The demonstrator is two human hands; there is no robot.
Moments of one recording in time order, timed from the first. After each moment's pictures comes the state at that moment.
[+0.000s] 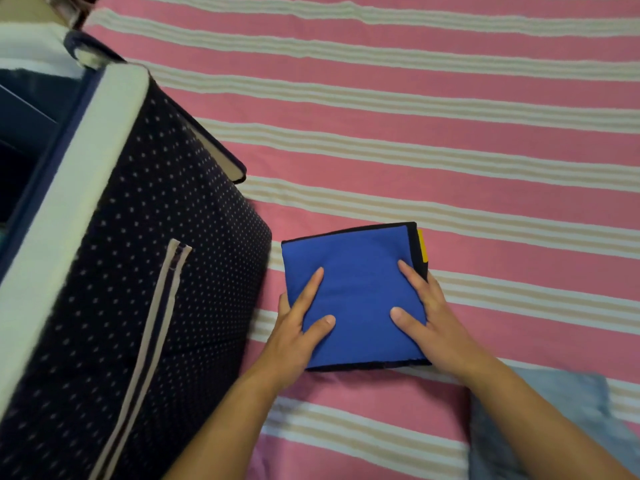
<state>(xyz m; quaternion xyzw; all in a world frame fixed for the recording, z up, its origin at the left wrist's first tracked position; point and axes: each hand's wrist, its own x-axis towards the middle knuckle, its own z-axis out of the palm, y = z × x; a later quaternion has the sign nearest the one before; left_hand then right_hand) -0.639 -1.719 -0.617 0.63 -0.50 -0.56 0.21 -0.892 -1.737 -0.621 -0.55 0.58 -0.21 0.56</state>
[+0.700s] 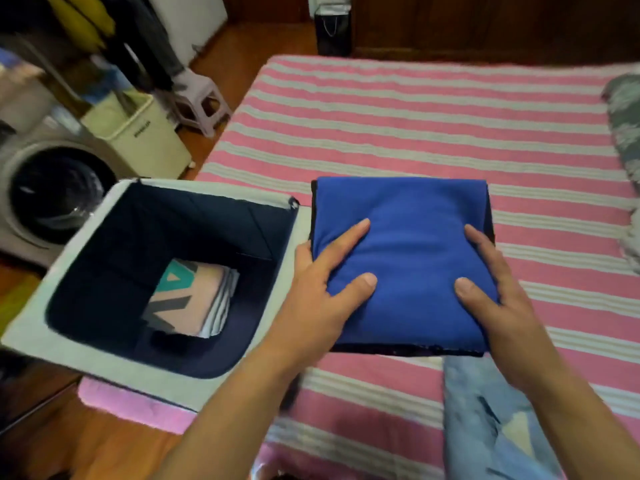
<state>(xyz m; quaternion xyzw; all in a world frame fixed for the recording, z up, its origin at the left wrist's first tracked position) -0.624 -1.650 -0.208 0.54 -0.59 -0.47 0.37 -0.867 -1.648 -0.228 -0.54 0.54 -0.44 0.48</state>
